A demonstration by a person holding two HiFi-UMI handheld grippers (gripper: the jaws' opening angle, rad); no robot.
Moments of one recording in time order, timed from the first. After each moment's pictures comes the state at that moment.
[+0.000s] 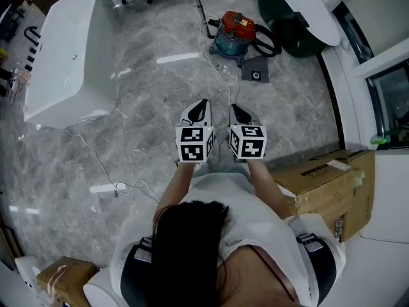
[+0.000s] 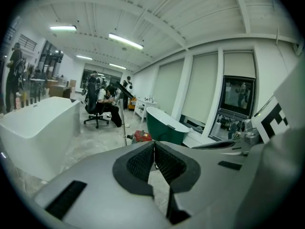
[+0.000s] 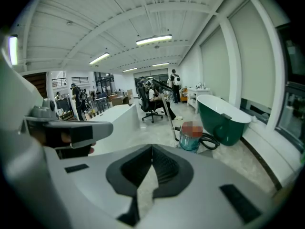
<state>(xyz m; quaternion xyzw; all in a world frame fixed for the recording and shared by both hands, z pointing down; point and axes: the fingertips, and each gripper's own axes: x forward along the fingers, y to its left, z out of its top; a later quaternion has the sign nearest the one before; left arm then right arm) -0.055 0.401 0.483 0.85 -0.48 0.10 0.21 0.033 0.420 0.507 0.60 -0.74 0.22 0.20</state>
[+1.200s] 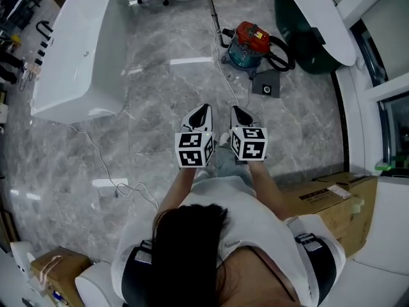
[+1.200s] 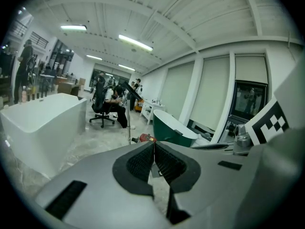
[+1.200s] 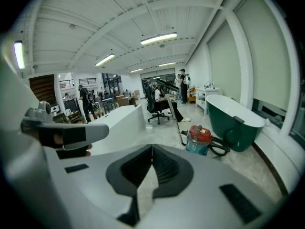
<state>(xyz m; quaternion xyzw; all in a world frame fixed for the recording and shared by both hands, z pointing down) -0.049 0.332 0.486 0.82 -0.51 0.07 0.23 0.042 0.333 0.514 0.56 -0.78 0.21 0.19</state>
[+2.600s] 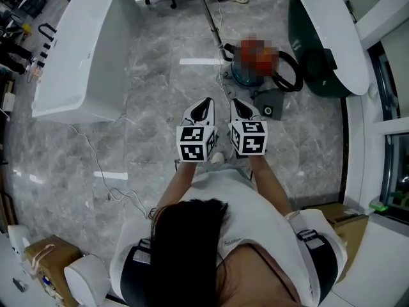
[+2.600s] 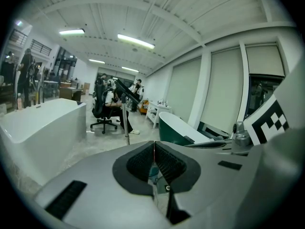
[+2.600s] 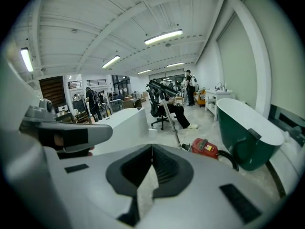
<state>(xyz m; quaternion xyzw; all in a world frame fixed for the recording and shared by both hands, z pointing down) 0.047 0.145 0.481 0.80 -0.56 0.08 0.21 0.126 0.135 0.510 0.51 -0.82 0.20 0.19</state>
